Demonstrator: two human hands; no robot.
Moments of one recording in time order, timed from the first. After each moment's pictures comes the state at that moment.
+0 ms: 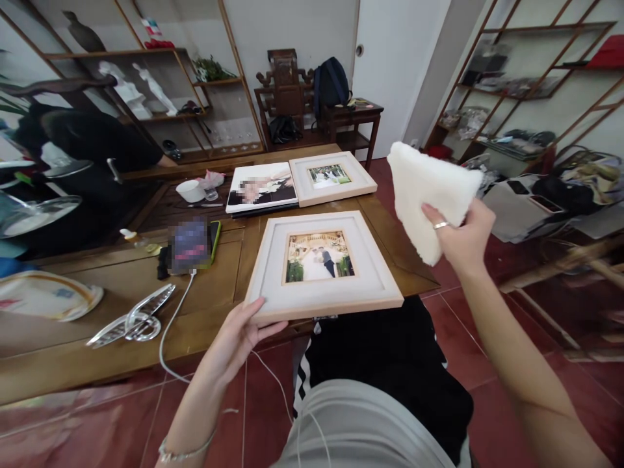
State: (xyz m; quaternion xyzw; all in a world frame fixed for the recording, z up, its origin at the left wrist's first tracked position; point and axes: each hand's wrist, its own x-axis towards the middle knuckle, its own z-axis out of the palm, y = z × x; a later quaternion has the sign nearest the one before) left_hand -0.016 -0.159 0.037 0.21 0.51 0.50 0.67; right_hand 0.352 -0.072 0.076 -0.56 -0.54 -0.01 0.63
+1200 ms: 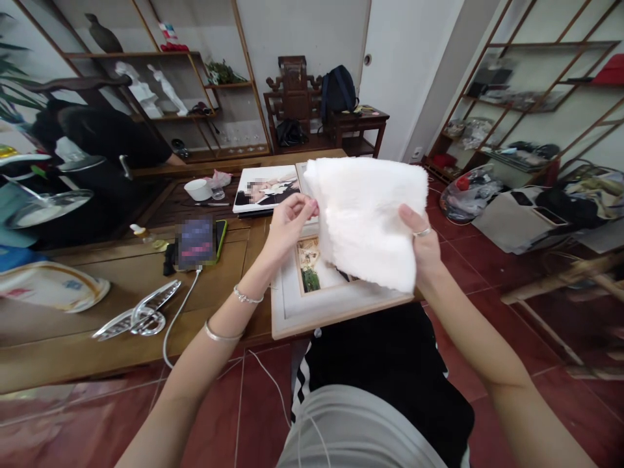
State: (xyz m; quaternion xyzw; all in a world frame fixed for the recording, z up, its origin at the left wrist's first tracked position) left_hand 0.056 -0.011 0.082 0.61 0.29 0.57 0.47; right_hand 0.263 -0.074 0.099 -0.38 -0.54 0.43 0.62
